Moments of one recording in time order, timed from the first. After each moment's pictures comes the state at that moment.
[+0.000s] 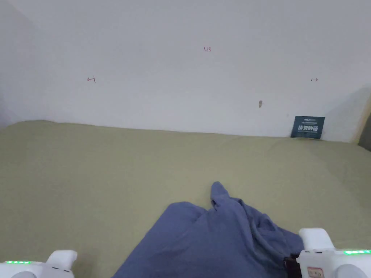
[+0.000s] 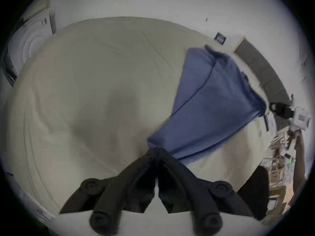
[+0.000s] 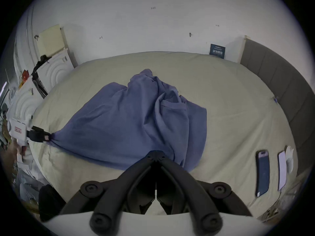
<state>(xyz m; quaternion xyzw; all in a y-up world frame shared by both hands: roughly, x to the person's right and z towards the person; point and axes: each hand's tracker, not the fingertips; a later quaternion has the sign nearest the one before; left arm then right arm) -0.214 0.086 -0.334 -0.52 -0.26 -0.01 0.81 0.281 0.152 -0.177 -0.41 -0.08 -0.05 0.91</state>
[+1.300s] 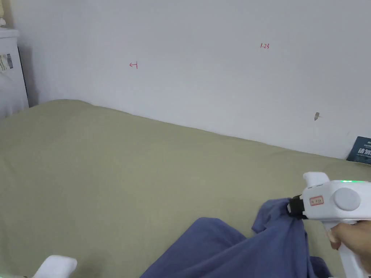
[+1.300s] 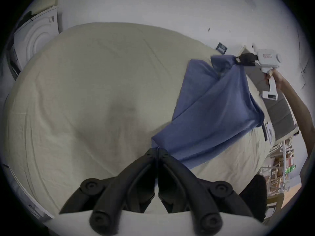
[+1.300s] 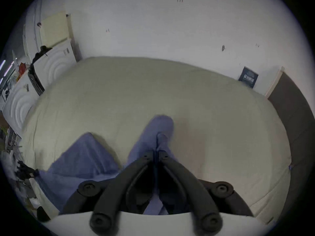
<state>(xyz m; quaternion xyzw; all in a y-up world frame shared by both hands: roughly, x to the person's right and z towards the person) -0.210 0.115 -0.330 -0.49 -0.24 0.03 0.84 0.328 0.186 -0.435 -0.39 -0.02 0.01 0.92</state>
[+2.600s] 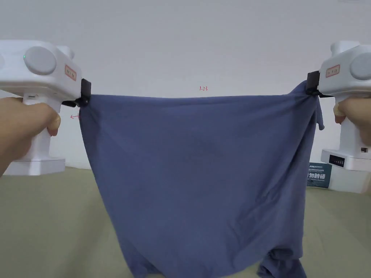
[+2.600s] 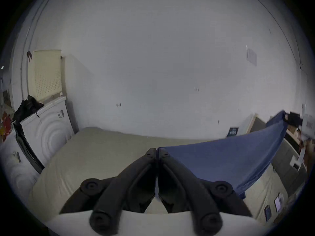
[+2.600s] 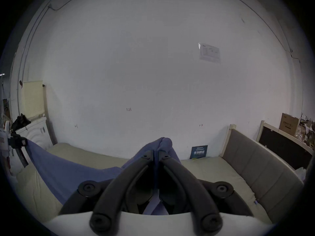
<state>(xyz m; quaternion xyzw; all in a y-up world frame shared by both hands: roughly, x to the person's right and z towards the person) -0.090 0.442 -0.594 -0.17 -0.16 0.02 0.97 0.406 0.480 -0.449 -0.09 -0.19 -0.01 0.98</state>
